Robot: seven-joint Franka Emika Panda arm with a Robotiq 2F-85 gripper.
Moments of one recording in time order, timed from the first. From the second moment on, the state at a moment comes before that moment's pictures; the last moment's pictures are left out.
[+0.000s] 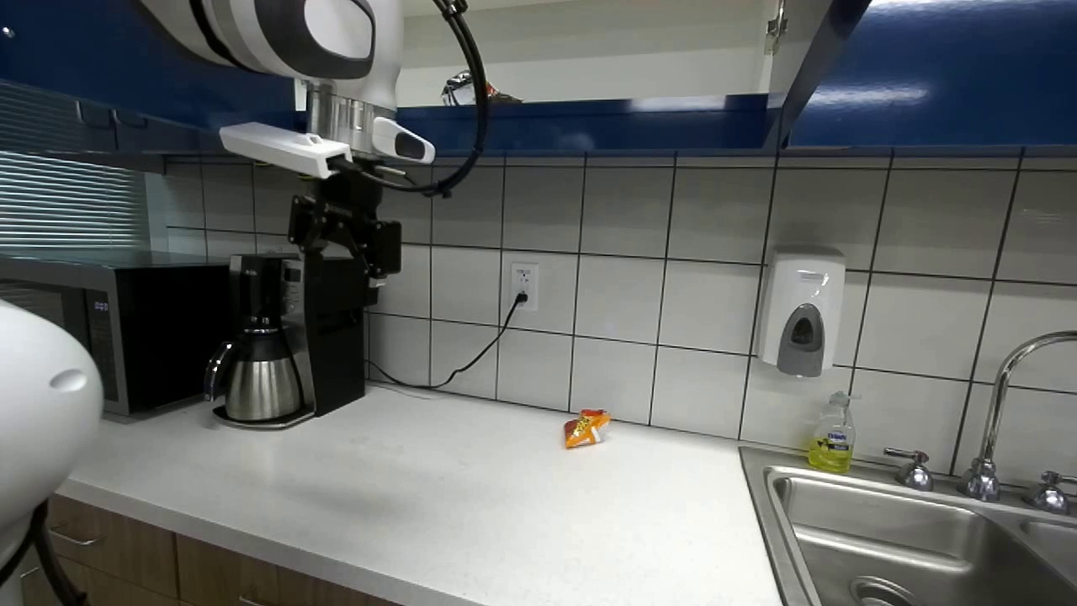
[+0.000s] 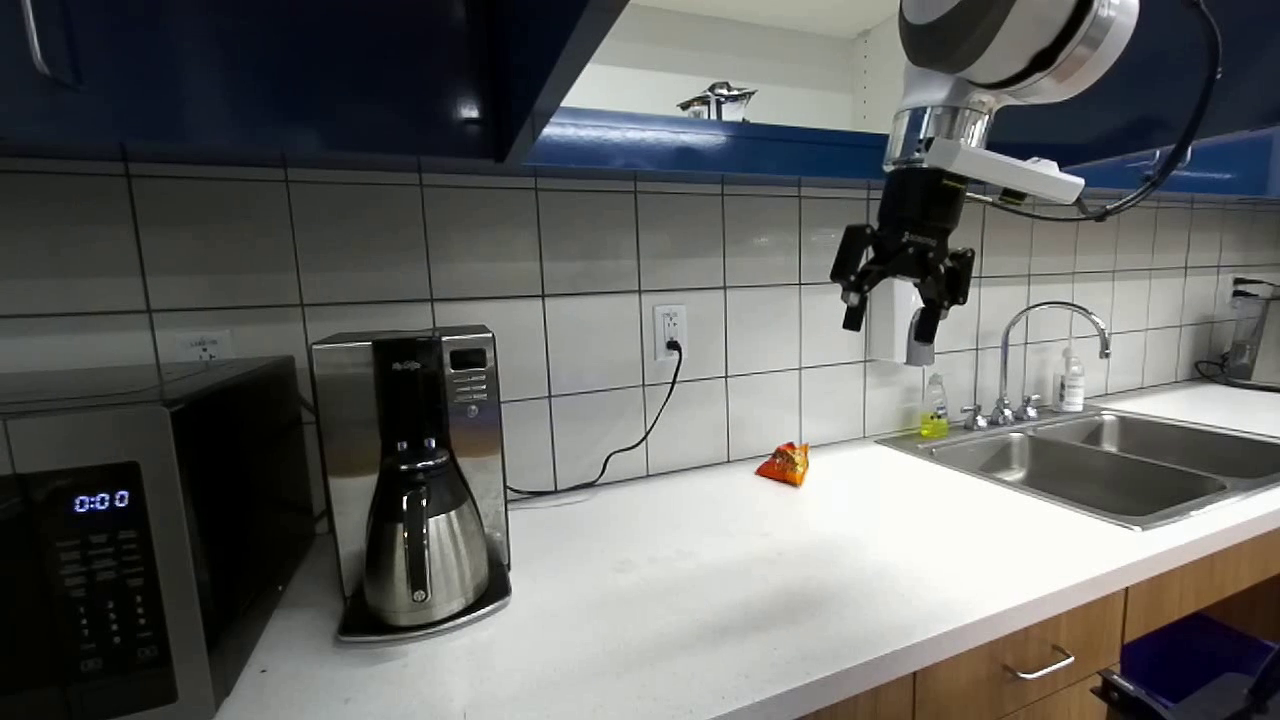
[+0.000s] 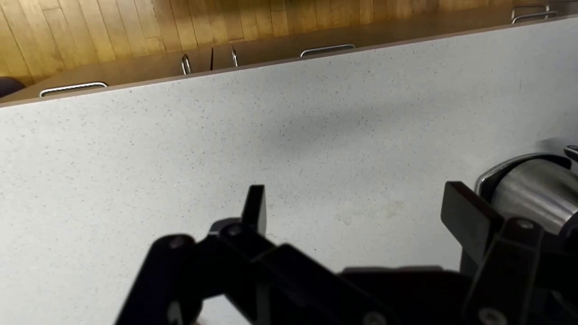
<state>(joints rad) 0.05 -0.71 -0.09 -2.58 0.13 1.98 0.01</state>
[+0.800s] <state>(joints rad) 0.04 -0.70 -0.08 -2.61 0.13 1.98 0.01</state>
